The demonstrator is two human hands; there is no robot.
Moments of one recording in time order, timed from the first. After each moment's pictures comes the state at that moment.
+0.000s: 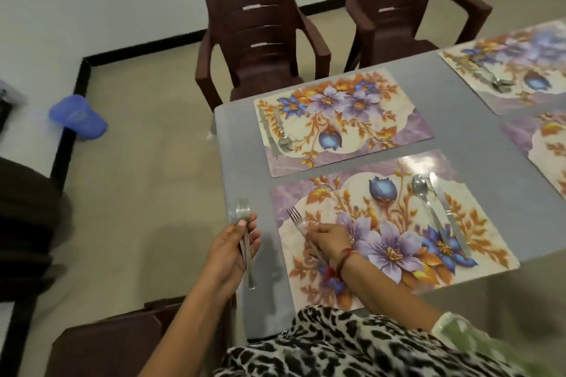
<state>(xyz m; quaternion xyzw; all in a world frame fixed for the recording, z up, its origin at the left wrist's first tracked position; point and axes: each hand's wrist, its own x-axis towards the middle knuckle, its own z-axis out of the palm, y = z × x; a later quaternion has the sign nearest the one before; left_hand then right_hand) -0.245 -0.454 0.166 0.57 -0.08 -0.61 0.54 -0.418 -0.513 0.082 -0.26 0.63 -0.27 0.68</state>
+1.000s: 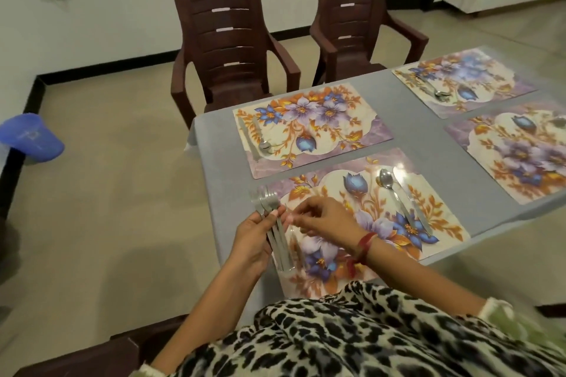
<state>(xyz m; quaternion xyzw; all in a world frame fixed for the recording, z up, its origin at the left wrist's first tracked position) -0.292 -0.454 0.175 0.51 -0.09 -0.67 0.54 -0.438 -0.491 0.175 -0.59 0.53 -0.26 0.55</state>
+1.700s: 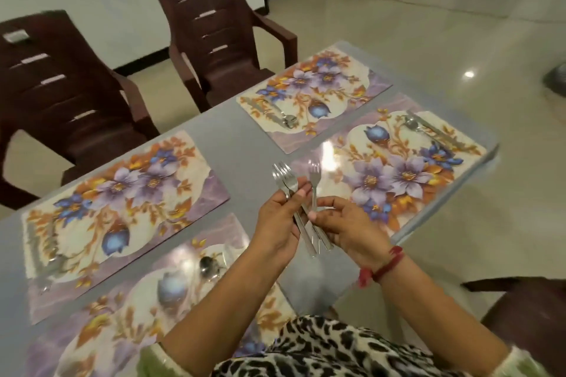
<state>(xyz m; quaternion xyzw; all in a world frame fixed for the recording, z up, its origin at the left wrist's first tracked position) -0.741 -0.664 0.211 0.45 -0.20 -0.76 0.43 -0.861 -0.632 0.192 -0.25 0.55 -0.45 0.65</state>
